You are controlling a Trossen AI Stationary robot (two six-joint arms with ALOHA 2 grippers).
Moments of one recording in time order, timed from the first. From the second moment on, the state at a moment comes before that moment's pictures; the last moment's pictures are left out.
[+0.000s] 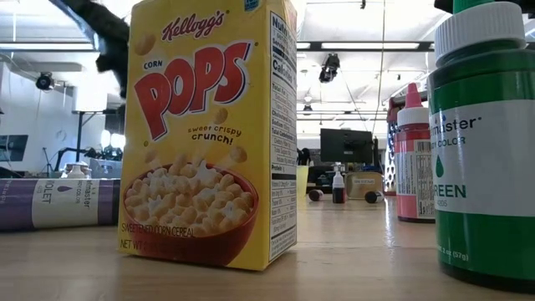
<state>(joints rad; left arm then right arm) 0.53 1.26 0.75 -0.51 0.17 0.41 -0.32 0.11 0.53 -0.32 -0.03 0.08</state>
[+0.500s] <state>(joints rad) 0.53 1.26 1.22 -1.16 -0.20 0.41 -0.32 0.11 0.53 -0.32 -0.03 0.08</state>
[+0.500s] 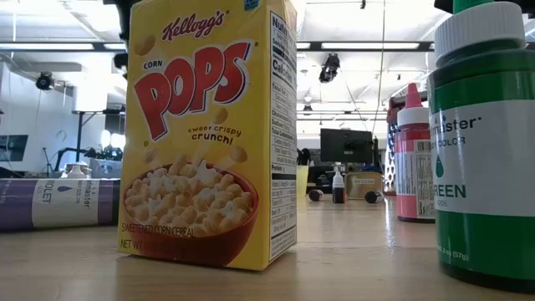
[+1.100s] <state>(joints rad) 0.64 1.48 1.50 -1.50 -0.58 0.40 -0.32 0.11 0.53 -0.32 -0.03 0.08</state>
